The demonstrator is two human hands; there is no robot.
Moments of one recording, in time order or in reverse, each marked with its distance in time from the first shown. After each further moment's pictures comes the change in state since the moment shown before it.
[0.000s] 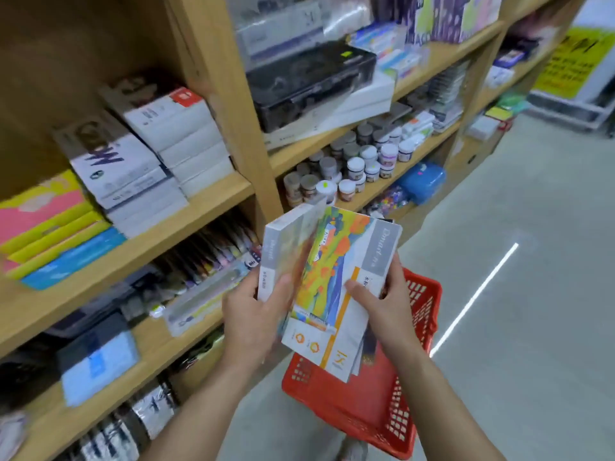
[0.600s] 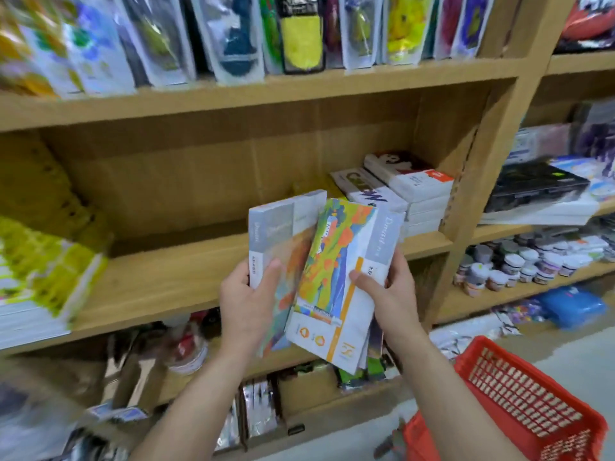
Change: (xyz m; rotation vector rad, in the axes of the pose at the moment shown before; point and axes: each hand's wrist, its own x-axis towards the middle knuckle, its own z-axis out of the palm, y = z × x) left_hand -0.054 0.013 -0.348 -0.172 0.562 0.061; right_hand -0.139 -0.088 0.307 0.023 -0.481 -0.141
